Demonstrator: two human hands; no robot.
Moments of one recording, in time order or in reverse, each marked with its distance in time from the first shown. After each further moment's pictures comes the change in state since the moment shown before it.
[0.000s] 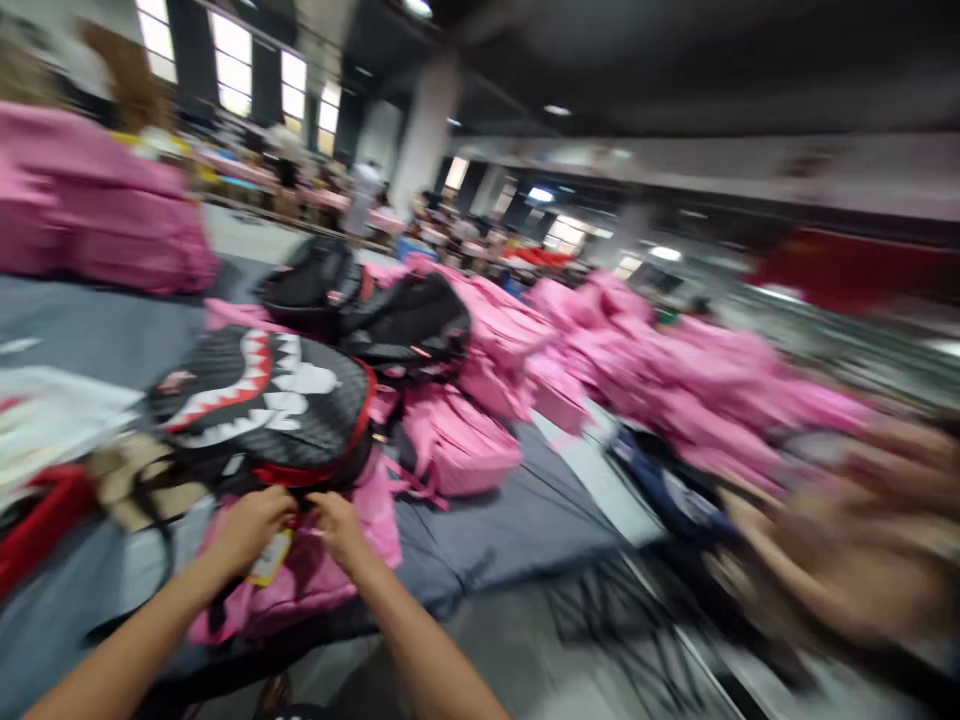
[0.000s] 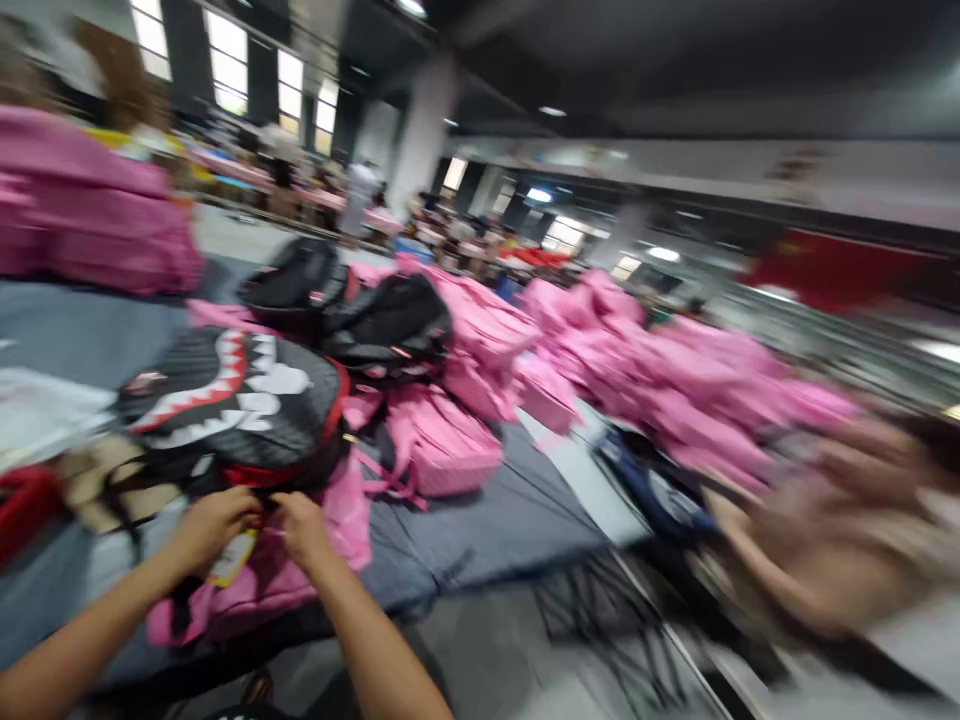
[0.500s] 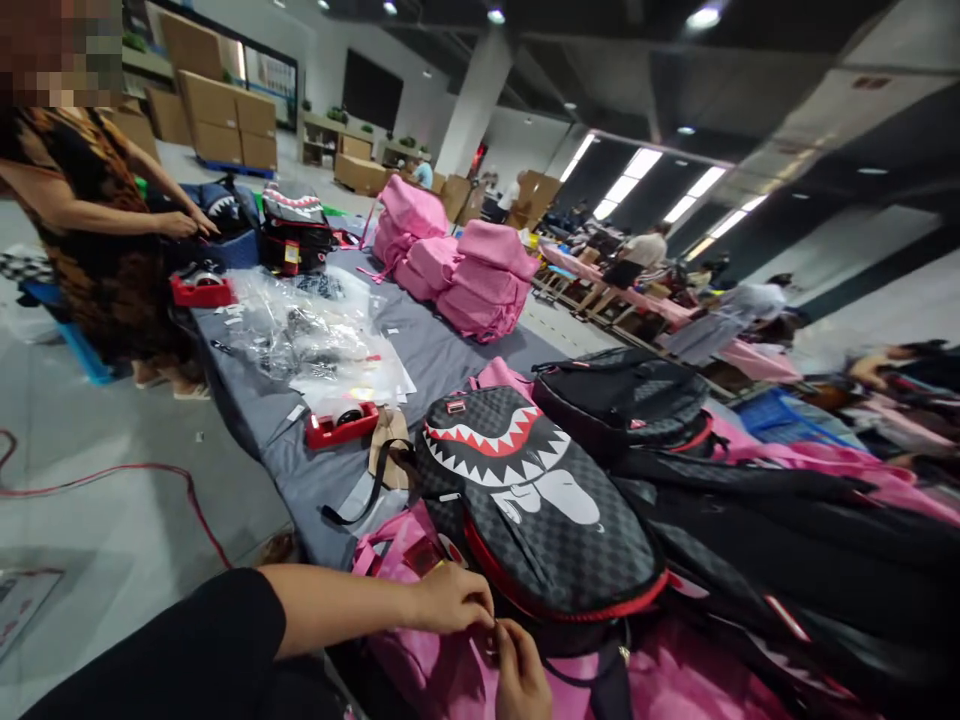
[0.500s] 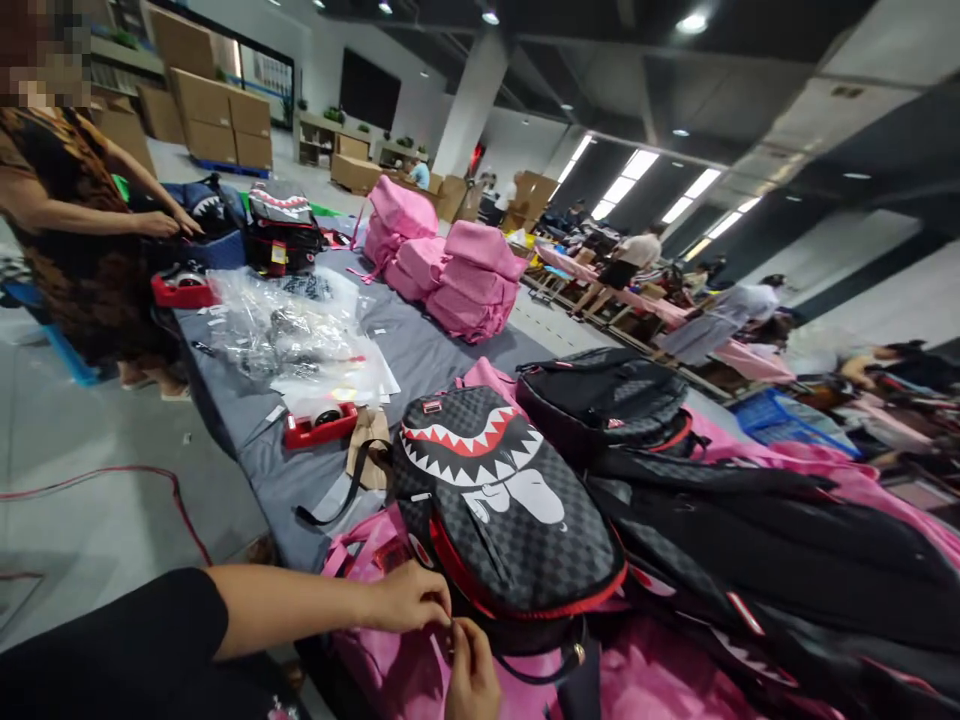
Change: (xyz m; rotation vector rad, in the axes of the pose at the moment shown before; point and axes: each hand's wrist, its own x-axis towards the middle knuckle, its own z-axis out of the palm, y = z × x) left_hand 0.020 0.033 0.055 -0.549 0.255 -0.333; right_hand 0.016 0.046 -0.037 0.117 -0.091 0.264
